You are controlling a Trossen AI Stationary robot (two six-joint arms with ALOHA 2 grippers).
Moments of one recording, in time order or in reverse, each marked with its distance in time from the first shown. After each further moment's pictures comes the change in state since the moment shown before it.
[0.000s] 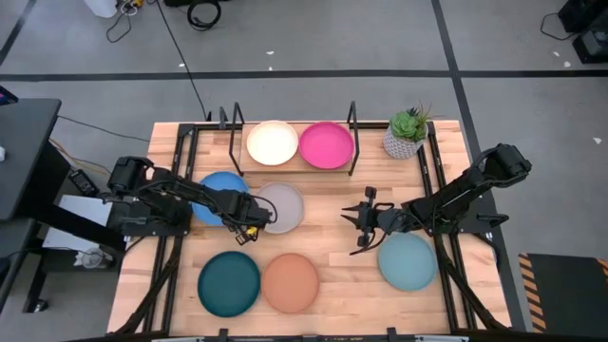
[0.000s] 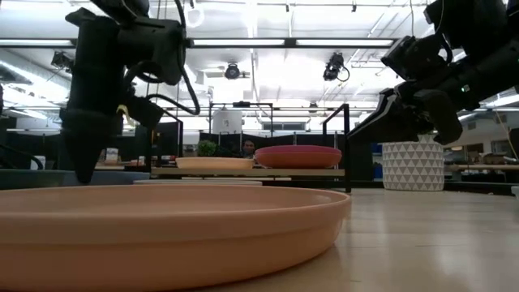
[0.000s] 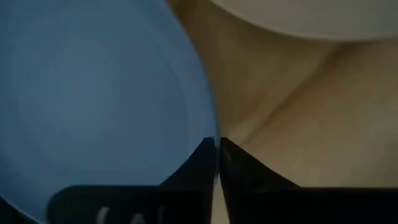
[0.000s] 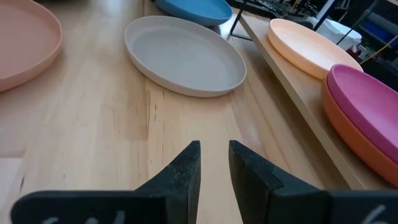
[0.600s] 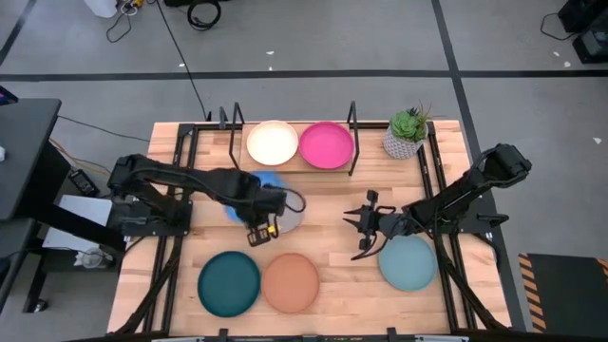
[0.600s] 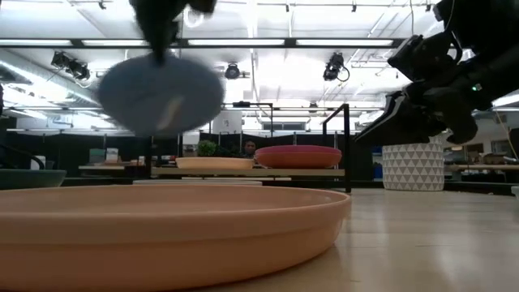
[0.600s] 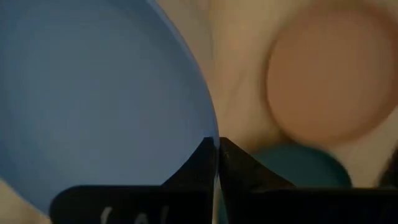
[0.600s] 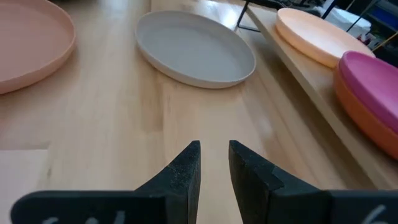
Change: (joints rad) left arm -0.001 0.000 0.627 -0.271 0.093 0.313; right arm 0.052 0.000 0.000 -0.045 0.029 0.085
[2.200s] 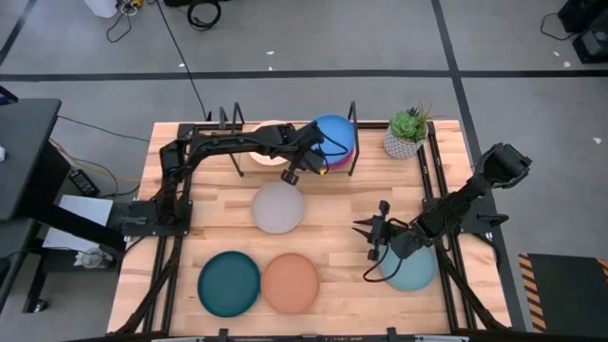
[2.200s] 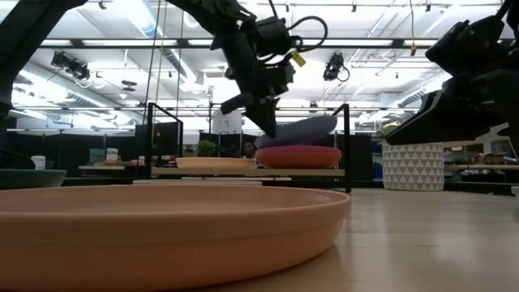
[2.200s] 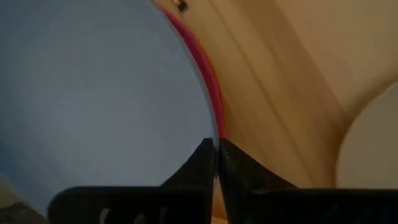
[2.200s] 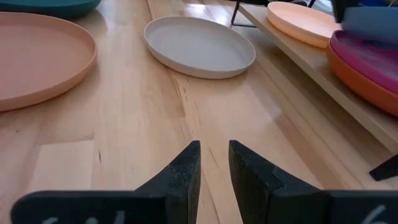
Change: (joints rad) left arm 0.455 0.382 0.150 0.544 -0.059 1.378; right arm 0.228 0.000 -0.024 -0.071 0.234 0.281
